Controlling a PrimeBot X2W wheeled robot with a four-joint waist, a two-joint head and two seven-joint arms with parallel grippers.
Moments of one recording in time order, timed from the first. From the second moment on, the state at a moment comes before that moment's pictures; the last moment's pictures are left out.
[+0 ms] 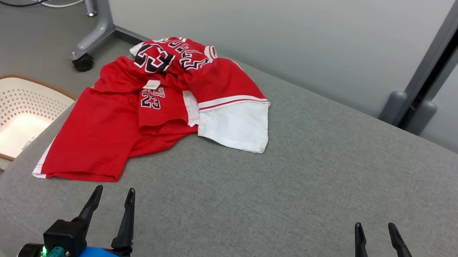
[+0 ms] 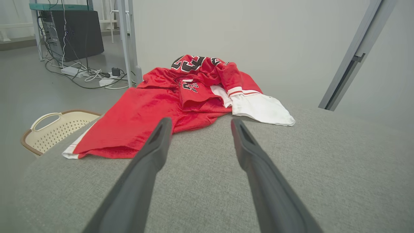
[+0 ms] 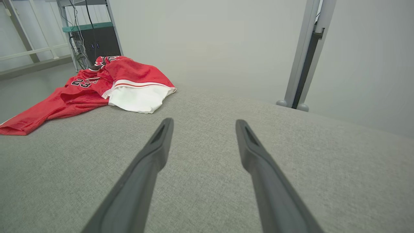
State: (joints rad) left arm -0.03 0.05 -0.14 0.36 -0.22 -0.05 -0.26; right arm 0.01 -0.05 -0.01 0.25 0.06 0.13 -0.26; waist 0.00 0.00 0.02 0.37
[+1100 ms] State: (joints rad) left arm -0.87 0.37 -0.05 0.50 -0.28 -0.12 0.00; right arm -0.20 -0.05 0.05 0.16 -0.08 0.13 -0.26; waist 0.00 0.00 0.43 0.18
